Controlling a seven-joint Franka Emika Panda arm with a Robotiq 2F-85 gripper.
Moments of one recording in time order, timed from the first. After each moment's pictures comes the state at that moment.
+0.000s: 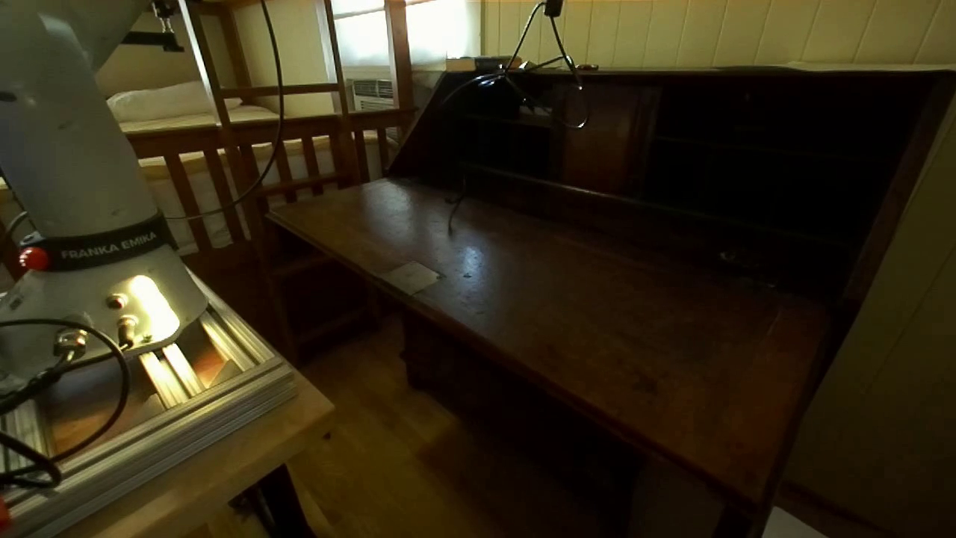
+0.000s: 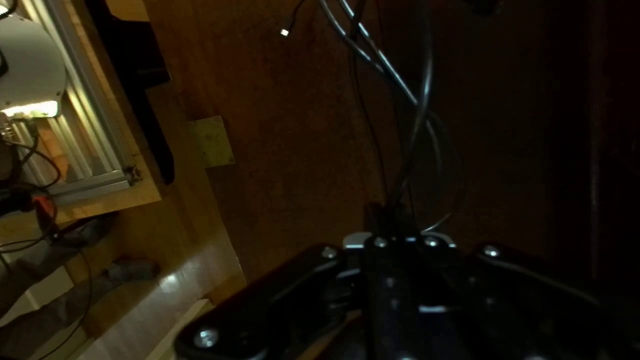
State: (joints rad) arm -0.28 0.84 -0.13 -0.46 0.01 1.05 1.52
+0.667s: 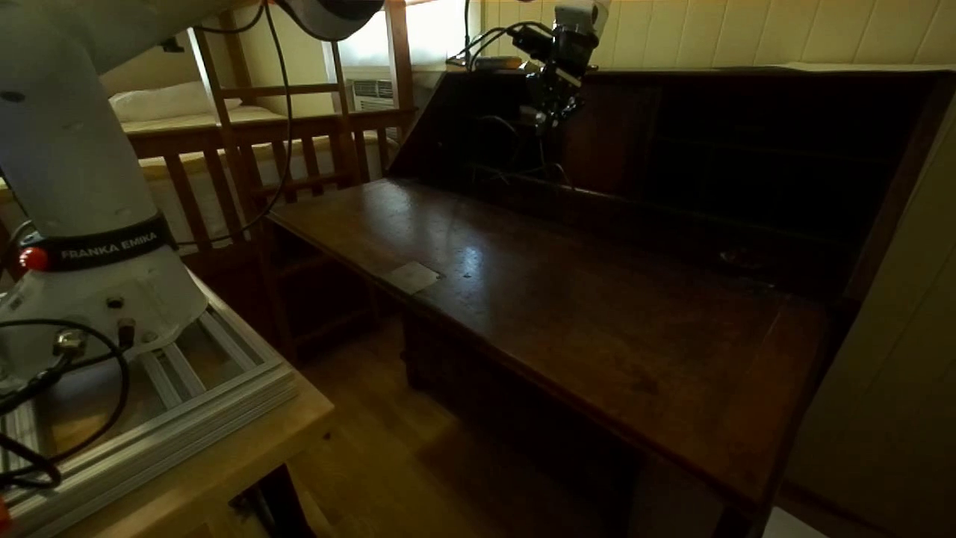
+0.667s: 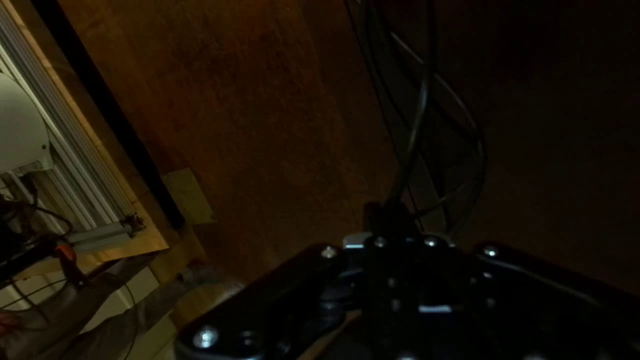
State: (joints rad) arm -0.23 1.13 -0.15 -0.46 0.00 1.14 1.70
